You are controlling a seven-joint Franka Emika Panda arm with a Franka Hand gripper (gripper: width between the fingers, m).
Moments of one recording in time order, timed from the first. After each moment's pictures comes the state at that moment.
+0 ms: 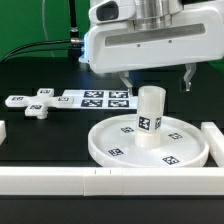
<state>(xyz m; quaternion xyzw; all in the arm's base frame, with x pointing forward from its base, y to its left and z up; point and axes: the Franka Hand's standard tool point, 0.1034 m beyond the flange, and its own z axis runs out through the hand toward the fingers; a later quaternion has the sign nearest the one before) 0.547 0.053 0.093 -1.00 -0.02 -0.01 0.07</state>
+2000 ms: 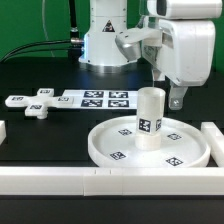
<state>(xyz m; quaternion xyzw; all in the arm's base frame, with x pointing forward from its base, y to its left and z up) 0.572 0.058 0.090 -0.65 -0.76 -0.02 -0.02</state>
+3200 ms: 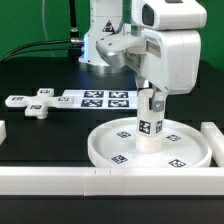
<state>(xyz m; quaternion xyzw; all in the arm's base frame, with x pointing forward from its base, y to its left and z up) 0.567 0.036 0.081 -0.62 -0.78 -0.01 -0.01</state>
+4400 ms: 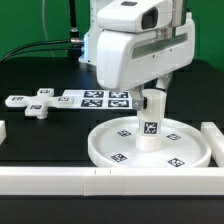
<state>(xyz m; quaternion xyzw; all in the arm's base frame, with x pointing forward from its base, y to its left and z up) 0.561 0.038 0.080 -0.93 -0.36 0.00 0.01</state>
